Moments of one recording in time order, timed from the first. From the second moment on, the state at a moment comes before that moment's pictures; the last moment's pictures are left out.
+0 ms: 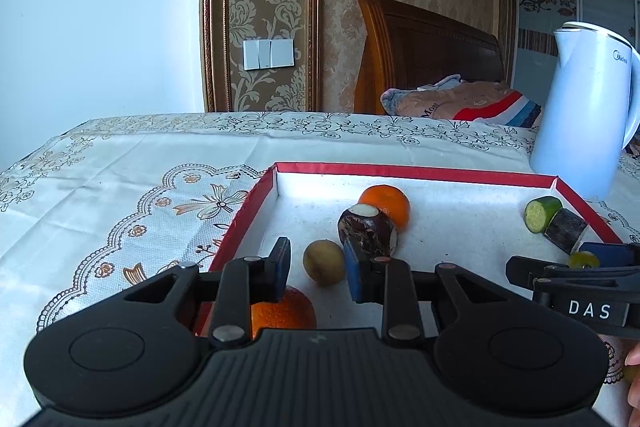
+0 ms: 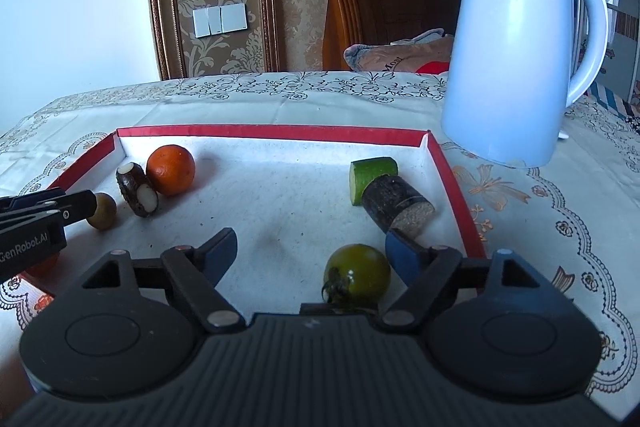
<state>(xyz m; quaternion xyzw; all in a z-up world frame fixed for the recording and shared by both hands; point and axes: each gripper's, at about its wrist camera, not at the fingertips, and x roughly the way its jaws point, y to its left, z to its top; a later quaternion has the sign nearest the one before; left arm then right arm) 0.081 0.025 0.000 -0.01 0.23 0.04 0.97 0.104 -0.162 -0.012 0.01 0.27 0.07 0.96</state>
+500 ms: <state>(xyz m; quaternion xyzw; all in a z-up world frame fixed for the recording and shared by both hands) 0.057 0.031 0.007 -0.02 0.21 0.03 0.98 0.073 -0.169 -0.008 0.02 0.26 0.08 0.96</state>
